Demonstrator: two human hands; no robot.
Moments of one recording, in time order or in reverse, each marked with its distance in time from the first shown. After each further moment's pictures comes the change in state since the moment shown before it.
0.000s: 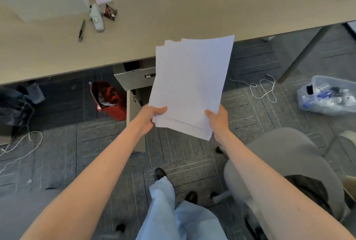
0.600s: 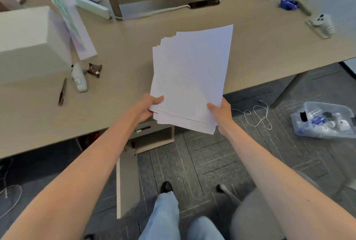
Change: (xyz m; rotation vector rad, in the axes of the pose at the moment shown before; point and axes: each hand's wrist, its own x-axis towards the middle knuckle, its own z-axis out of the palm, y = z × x) left_hand 0.152 0.219 0.046 0.153 -0.076 0.071; right_hand 0.175 -0.167 0.012 0.083 0.041 -0.076
